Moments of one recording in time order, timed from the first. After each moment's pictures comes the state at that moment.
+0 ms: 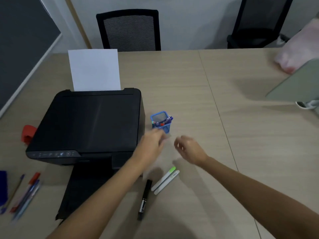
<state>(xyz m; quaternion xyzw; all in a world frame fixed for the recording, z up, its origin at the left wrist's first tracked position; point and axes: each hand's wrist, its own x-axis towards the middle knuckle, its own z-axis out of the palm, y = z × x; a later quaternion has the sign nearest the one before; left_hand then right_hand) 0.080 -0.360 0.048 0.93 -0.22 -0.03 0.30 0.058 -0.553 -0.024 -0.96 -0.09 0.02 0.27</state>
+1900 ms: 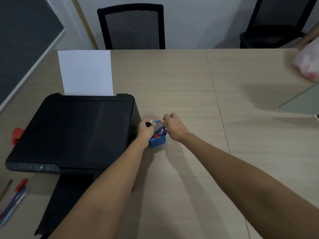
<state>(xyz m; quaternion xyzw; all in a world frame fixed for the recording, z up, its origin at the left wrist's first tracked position) 0.203 -0.420 -0.005 0.76 0.22 -0.14 0.59 0.199 -0.549 -0.007 -0.94 -0.02 0.11 0.33</state>
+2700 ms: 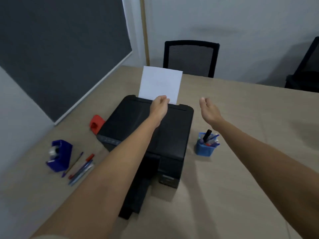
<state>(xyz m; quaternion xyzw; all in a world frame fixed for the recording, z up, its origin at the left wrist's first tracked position) 0.190 -0.270 0.138 0.77 0.12 -0.01 0.63 0.203 -0.458 0.123 -0.89 0.04 -0.01 0.46</state>
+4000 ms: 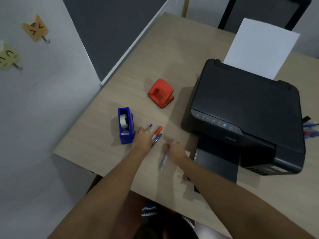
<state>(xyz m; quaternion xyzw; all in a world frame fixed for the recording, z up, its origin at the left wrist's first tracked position) 0.056 0.153 -0.081 0.96 0.16 -0.16 0.19 0.055 0.014 -0.090 -0.92 -0.01 0.28 0.26</state>
